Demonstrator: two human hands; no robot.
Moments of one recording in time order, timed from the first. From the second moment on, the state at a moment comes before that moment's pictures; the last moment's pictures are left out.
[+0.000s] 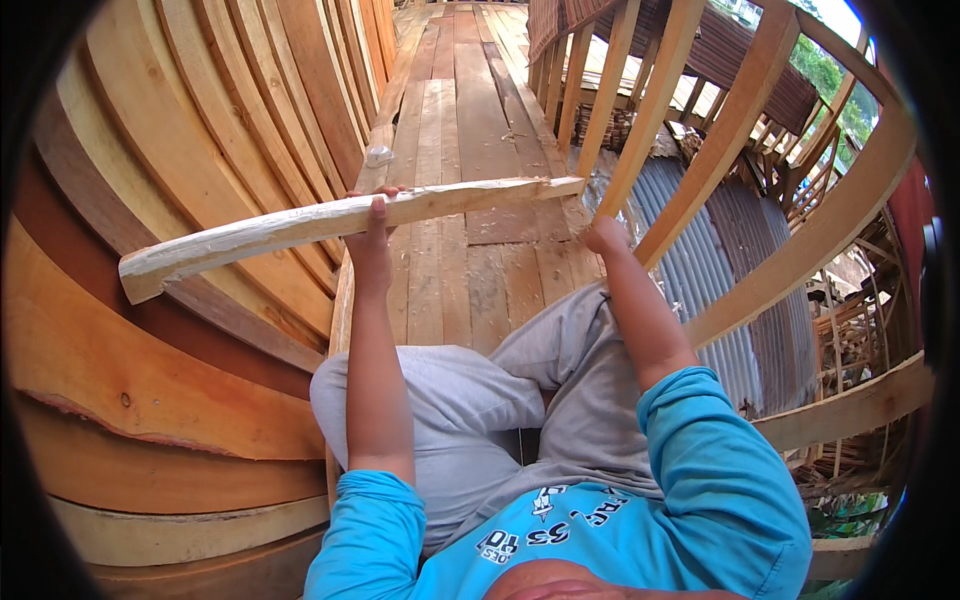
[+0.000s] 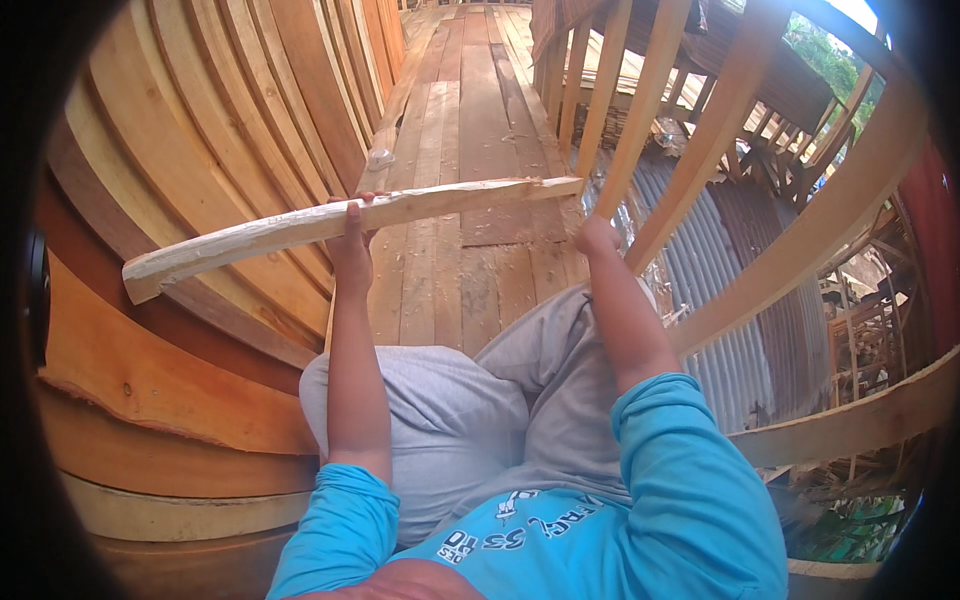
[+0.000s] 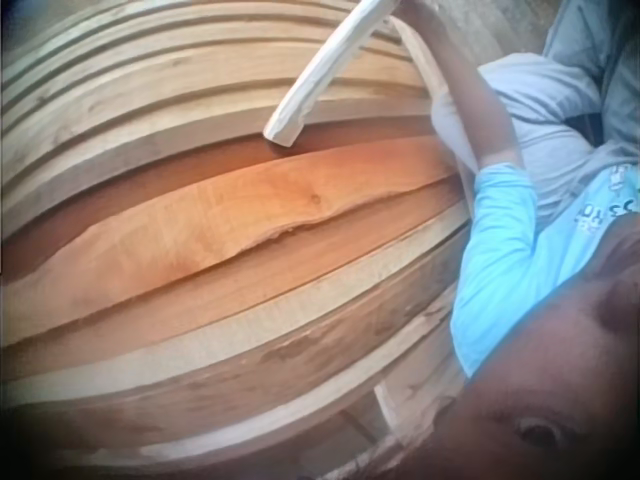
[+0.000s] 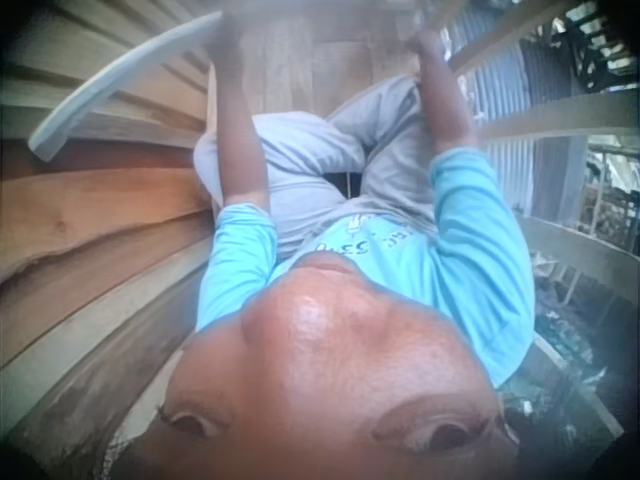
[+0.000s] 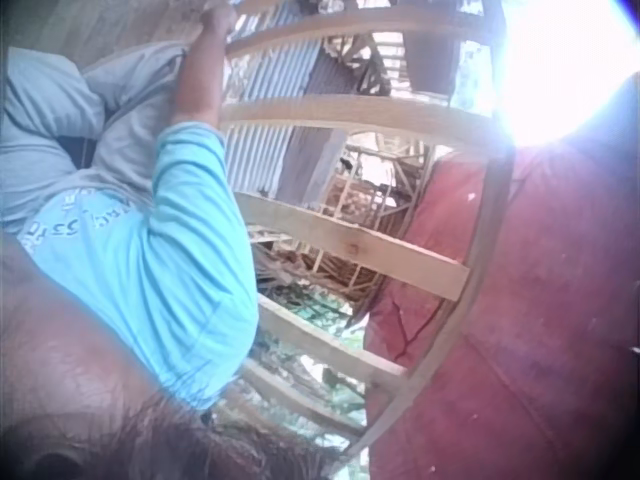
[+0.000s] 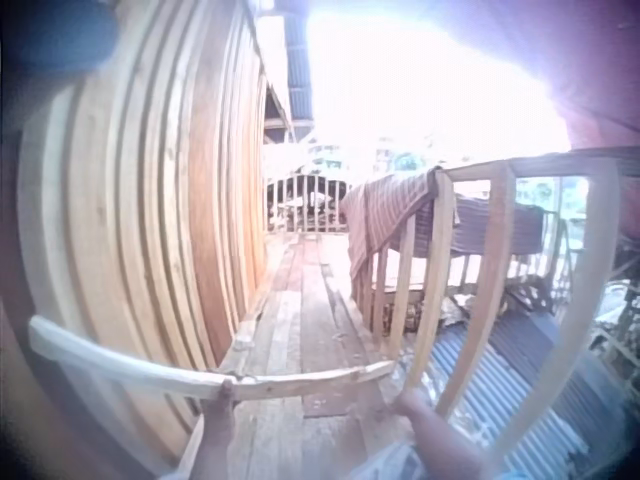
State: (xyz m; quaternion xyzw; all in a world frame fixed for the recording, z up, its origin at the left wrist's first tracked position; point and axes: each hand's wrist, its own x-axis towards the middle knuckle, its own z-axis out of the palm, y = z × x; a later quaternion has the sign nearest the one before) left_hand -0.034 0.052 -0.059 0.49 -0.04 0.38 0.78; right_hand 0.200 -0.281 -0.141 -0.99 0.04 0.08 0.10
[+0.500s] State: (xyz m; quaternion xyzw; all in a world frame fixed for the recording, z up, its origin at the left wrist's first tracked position) left_hand -0.032 0.065 -0.074 0.54 -0.10 0.38 0.75; right_hand 0.136 -0.251 -0.063 -0.98 0.05 -0.05 0.16
